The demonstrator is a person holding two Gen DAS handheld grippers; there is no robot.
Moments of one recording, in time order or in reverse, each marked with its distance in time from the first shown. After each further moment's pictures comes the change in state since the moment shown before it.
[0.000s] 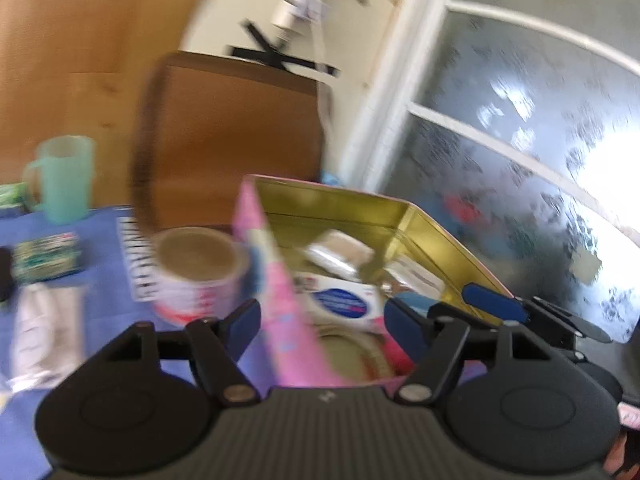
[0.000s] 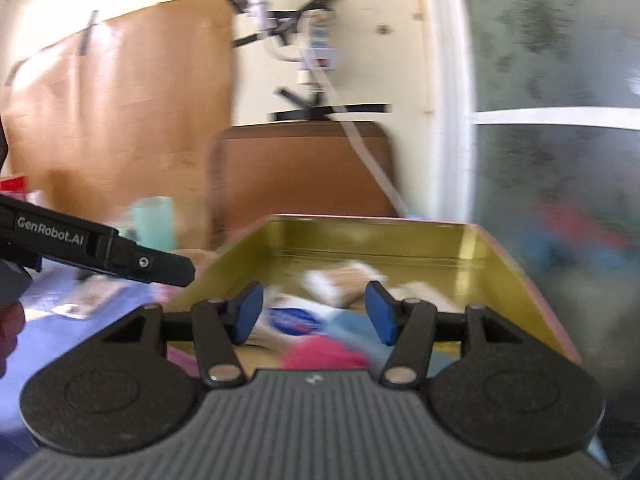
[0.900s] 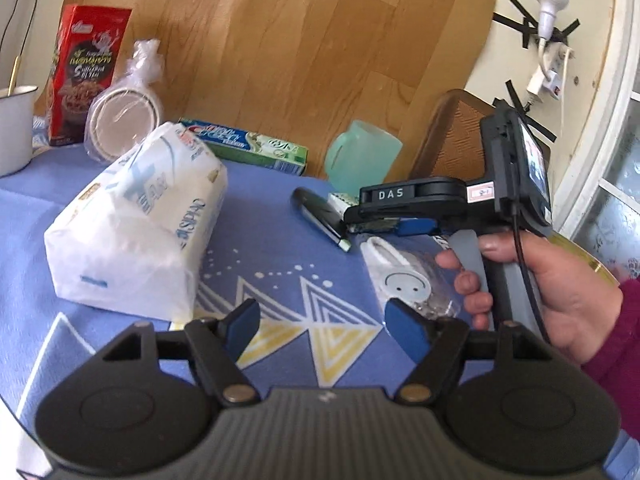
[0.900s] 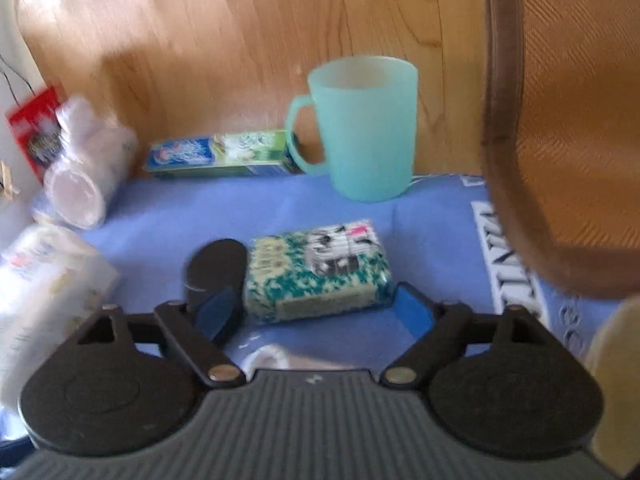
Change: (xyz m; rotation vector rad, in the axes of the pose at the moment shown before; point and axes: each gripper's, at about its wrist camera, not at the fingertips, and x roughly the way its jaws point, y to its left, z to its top) left arm -0.098 0.180 -0.072 -0.244 -0.120 0.405; right arm 0.283 0.238 0.030 -0.024 0.473 0.310
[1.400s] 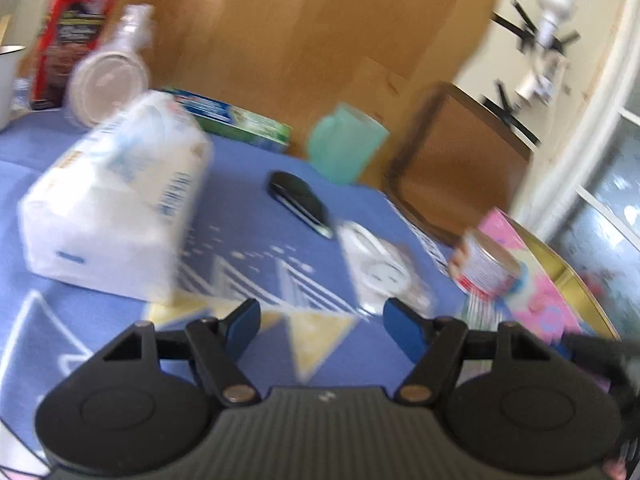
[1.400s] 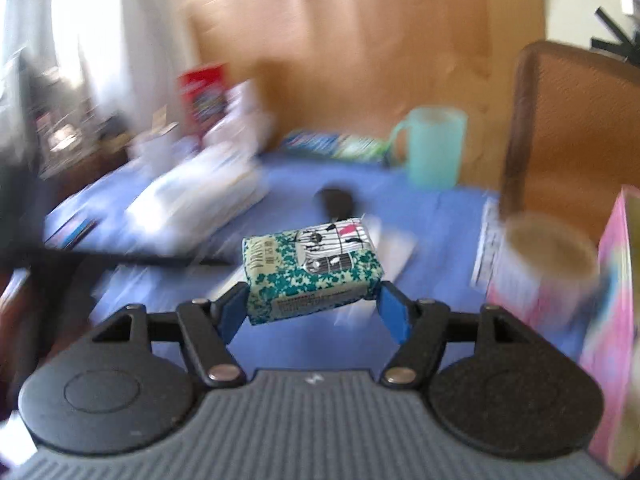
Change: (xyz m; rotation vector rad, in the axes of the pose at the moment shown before) left arm 0.005 0.006 0.004 -0.060 0.085 -0.131; right arm -0.178 0.009 -0.117 -0.241 -0.102 0.247
